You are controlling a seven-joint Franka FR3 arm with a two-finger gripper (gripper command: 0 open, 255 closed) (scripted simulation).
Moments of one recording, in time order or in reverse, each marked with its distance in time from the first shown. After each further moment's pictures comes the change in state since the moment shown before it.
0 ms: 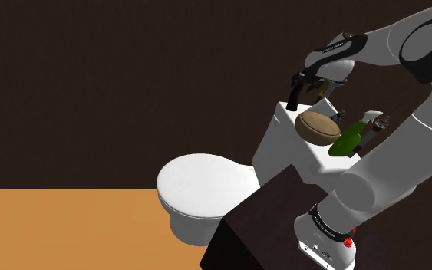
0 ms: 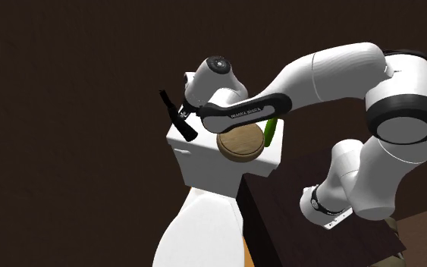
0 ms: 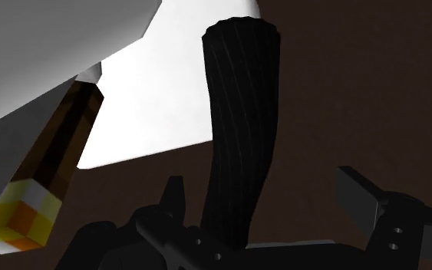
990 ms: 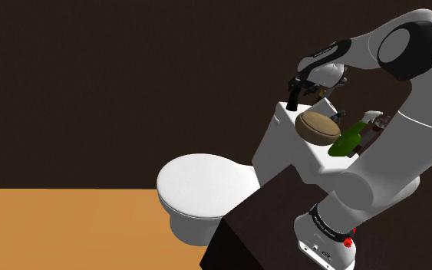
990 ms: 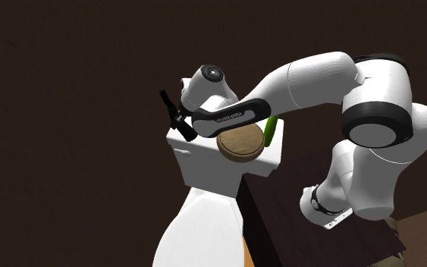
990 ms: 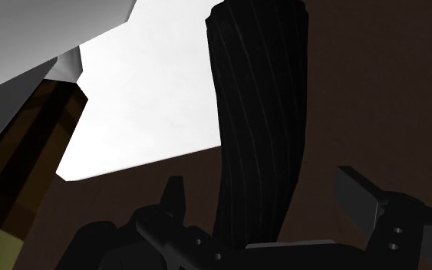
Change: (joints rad) arm -0.027 0.130 0.021 0.046 0.129 0.078 -0.083
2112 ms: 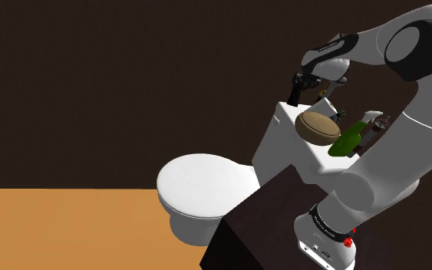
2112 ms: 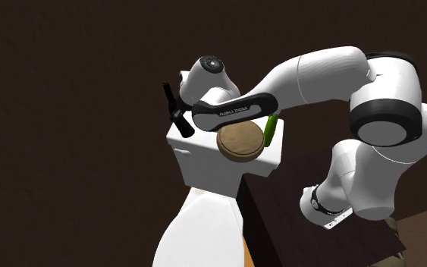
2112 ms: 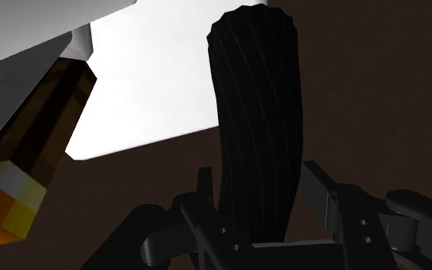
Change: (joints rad) arm 0.013 -0.044 -0.018 0.033 -0.054 -0.072 0.041
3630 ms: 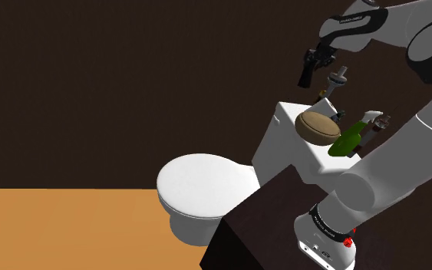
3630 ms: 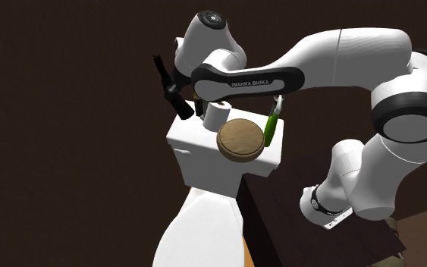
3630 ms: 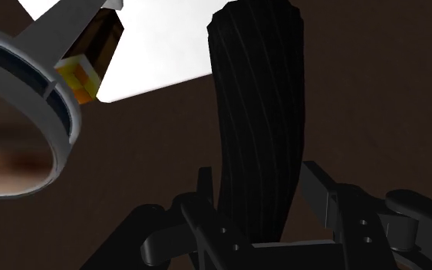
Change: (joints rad) arm 0.013 -0.119 -0.014 0.186 -0.112 -0.292 0.078
